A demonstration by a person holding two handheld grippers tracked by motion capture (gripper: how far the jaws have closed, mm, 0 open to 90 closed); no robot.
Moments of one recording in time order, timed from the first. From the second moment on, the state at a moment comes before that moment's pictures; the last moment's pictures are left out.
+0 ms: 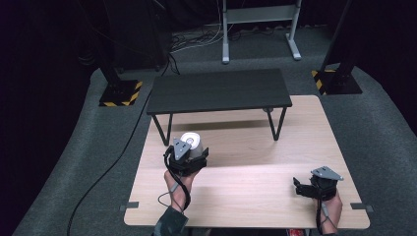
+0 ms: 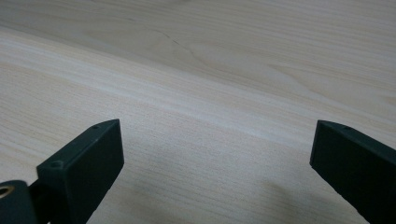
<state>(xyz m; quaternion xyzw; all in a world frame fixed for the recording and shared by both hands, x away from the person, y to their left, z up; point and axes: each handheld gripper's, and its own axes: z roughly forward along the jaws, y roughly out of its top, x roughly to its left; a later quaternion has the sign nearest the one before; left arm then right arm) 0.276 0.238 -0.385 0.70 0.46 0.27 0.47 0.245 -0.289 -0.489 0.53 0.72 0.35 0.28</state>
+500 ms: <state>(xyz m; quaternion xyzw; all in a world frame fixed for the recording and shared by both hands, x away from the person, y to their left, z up) 0.300 0.241 -0.372 0.71 0.46 0.27 0.47 0.246 -0.286 -0.488 0.53 0.72 0.34 0.29</state>
